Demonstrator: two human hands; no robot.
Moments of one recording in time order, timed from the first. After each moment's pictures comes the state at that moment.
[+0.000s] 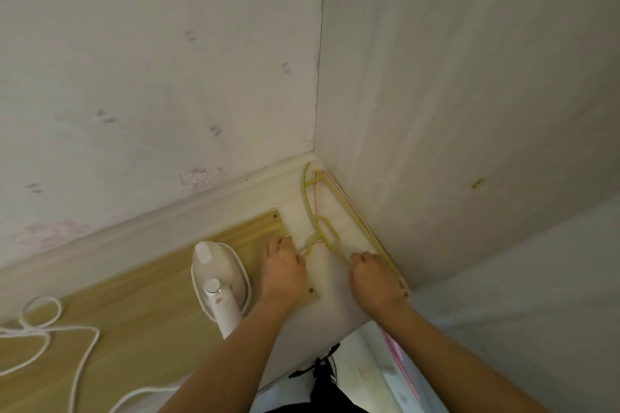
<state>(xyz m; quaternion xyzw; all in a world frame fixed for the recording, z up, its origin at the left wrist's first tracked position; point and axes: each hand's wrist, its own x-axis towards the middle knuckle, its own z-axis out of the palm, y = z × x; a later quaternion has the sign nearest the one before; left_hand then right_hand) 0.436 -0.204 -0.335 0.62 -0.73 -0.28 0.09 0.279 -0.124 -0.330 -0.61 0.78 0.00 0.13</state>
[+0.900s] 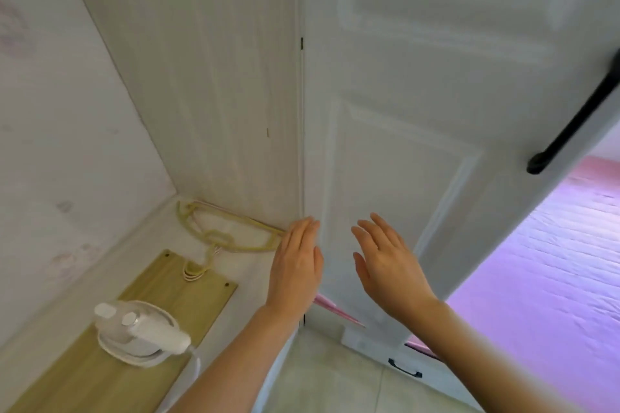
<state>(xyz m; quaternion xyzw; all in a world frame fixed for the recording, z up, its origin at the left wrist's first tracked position) 0.405 -0.011 -0.229 0.12 -0.93 -0.22 0.28 0.329 0.147 -0.200 -0.41 0.89 -0.11 -0.16</state>
